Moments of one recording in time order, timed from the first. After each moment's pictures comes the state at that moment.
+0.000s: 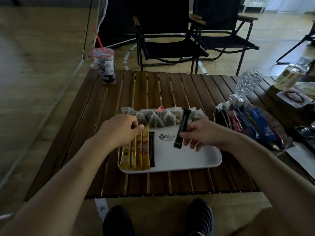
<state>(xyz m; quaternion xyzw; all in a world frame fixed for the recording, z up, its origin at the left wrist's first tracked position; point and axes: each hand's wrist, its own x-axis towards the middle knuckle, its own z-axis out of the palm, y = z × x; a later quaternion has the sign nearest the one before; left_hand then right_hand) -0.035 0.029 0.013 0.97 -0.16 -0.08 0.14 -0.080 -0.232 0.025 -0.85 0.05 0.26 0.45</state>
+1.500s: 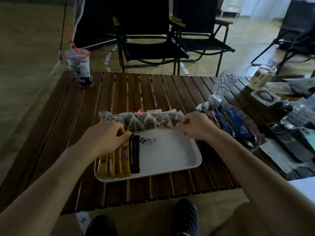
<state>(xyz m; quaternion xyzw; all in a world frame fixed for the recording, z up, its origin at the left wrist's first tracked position) -0.037 0.007 0.015 0.97 -0.20 -0.11 0.11 -0.061 -0.272 0.011 -0.96 0.11 0.07 0.23</state>
